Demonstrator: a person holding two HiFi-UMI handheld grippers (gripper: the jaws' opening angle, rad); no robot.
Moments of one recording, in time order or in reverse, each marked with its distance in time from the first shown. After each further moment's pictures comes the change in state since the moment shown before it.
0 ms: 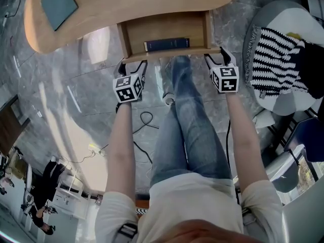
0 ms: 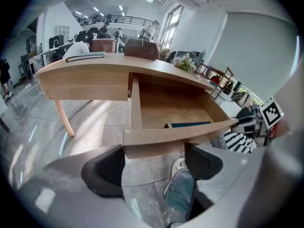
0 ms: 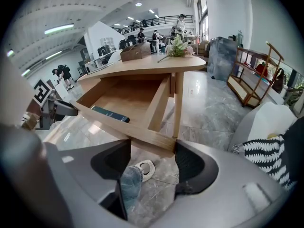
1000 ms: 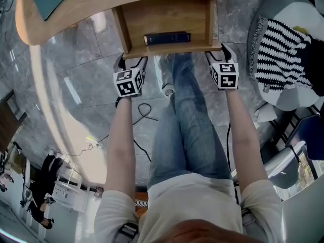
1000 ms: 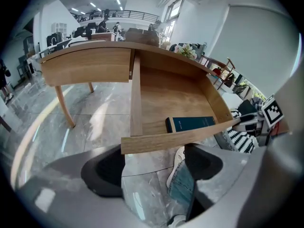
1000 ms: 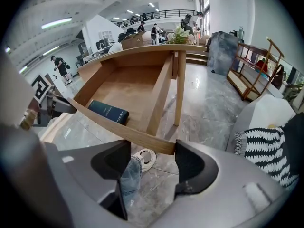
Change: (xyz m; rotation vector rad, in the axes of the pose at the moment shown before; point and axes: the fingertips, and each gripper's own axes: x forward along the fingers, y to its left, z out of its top) left arm 0.017 0.006 -0.057 0.009 0.068 0.012; right arm 0.018 0.010 -0.059 -0.005 0.065 -0.019
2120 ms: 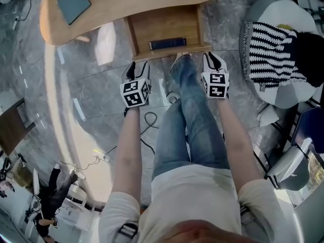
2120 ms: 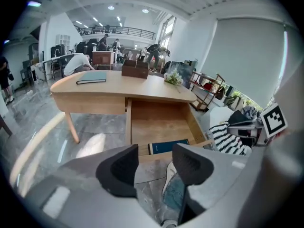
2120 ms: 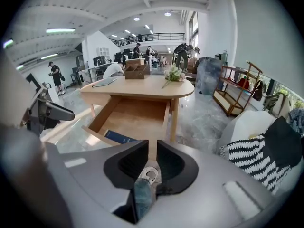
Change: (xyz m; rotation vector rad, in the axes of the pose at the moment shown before) left arm -0.118 -0.050 0.046 0.030 -0.178 -0.014; right arm -0.118 0.047 0.051 0.035 -0.241 -0.114
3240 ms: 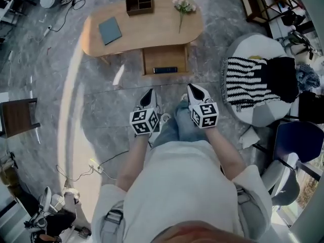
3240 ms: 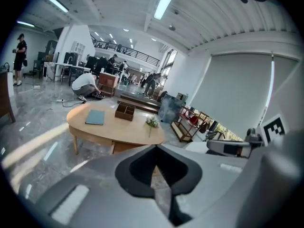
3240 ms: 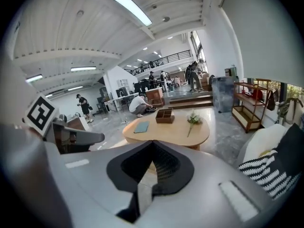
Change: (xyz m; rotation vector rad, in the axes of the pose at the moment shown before) left arm -0.293 -0.171 0.128 -0.116 -0.283 -0.075; right arm -0.307 0.075 0.169 0.063 -0.271 0.302
